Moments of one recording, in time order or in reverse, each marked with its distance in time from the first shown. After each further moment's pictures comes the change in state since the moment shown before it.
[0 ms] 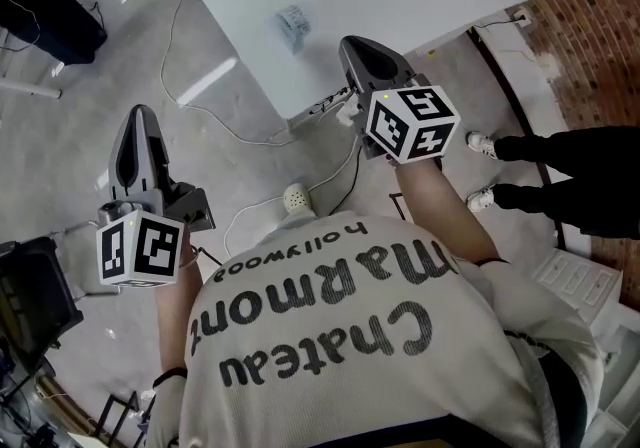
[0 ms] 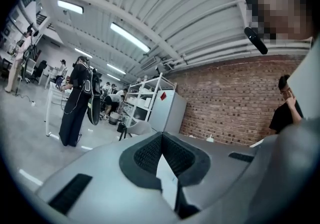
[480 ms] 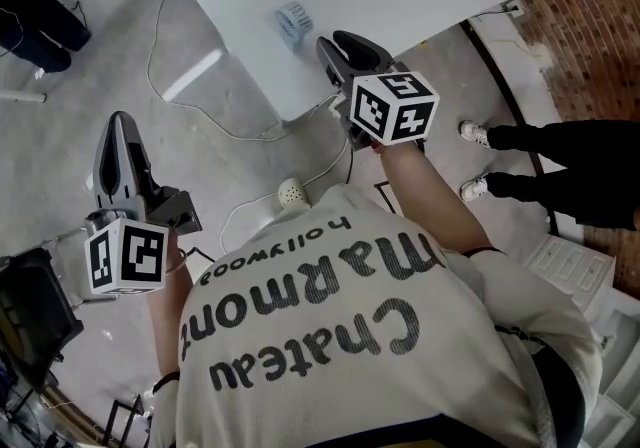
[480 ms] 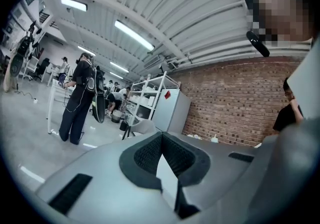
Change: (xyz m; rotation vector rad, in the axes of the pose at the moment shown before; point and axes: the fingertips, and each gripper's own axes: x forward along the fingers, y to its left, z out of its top) left arm 0.018 0.044 -0.006 -0.019 0.013 0.027; right arm 0.051 -0.004 -0.039 0.061 0.098 -0.009
